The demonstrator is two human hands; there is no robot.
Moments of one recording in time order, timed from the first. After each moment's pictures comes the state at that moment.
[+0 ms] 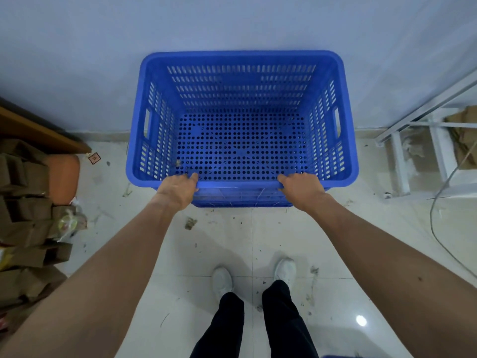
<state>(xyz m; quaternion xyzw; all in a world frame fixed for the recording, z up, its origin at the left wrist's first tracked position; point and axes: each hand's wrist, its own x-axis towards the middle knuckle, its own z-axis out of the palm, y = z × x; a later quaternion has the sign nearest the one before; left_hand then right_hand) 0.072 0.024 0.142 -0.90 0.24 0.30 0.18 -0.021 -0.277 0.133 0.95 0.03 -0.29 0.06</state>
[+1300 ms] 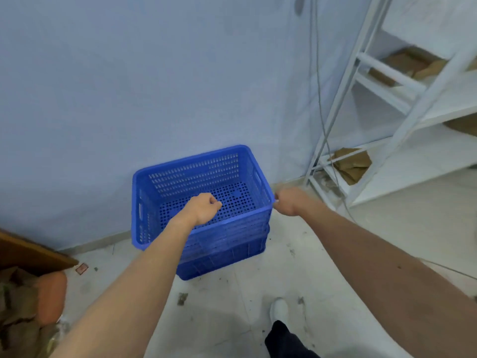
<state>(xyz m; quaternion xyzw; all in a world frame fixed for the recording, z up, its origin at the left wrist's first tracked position) -0.050 -0.075 0.415 -0.90 0.25 0.30 -0.18 -0.176 -0.313 0.400 0.95 -0.22 -0.21 -0.12</state>
